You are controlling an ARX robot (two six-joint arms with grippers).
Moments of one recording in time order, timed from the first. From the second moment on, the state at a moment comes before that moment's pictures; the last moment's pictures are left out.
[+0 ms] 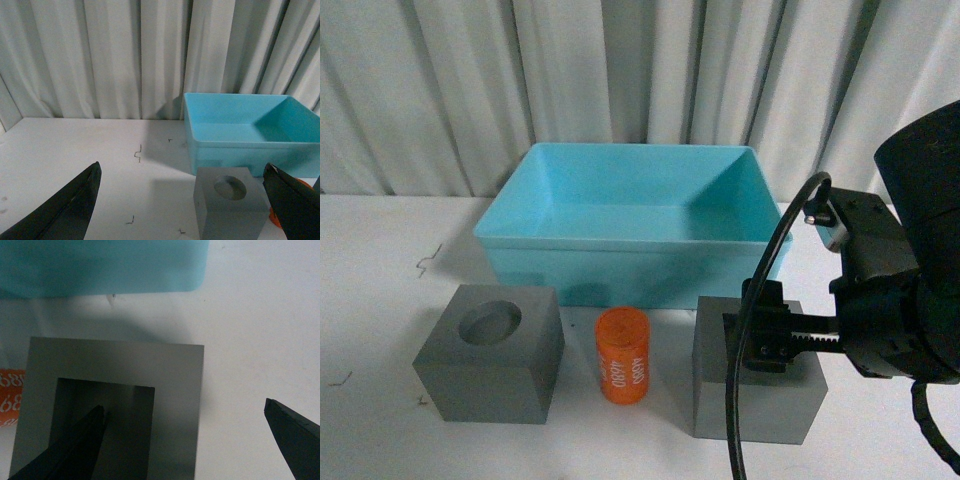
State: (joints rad) left arm 0.00 0.01 0.01 0.00 0.00 -0.01; right arm 0.34 1.89 0.85 0.16 0.00 0.32
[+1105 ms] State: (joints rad) left arm 0.00 0.01 0.01 0.00 0.00 -0.01; right arm 0.23 1.50 1.05 0.15 0.04 0.13
